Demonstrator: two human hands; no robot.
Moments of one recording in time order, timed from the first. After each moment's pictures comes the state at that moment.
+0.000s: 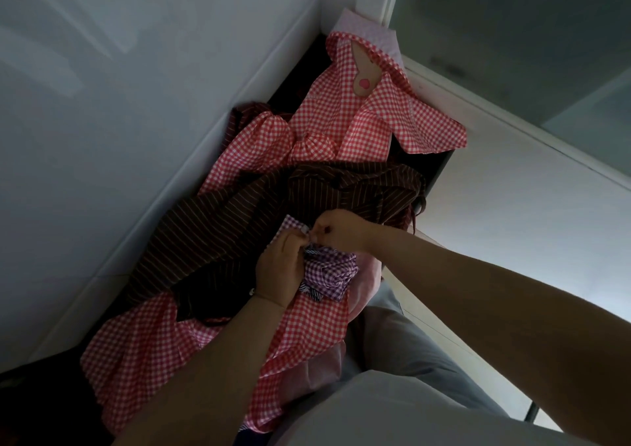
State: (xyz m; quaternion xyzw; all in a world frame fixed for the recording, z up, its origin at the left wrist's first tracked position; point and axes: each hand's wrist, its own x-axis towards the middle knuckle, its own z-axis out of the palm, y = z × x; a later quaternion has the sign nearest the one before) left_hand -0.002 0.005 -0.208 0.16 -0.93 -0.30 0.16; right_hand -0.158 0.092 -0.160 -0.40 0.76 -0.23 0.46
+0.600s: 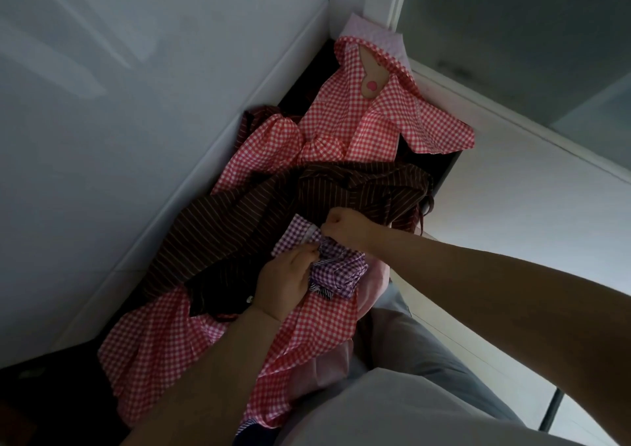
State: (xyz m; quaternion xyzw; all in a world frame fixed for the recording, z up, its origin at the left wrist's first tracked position) left_hand 0.023 0.003 -0.203 0.07 -0.94 -0.29 0.18; right_hand -0.150 0.087 -0.159 -0.30 0.80 -0.25 0.46
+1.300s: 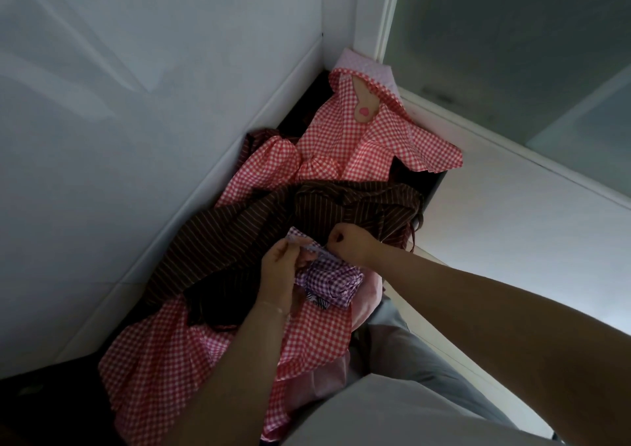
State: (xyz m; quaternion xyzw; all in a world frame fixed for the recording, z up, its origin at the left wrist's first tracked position) left_hand -0.015 0.009 -0.143 0.45 -0.49 -0.74 0.08; right_hand -0.149 0.102 -0.163 -0.24 0.82 -0.27 0.44
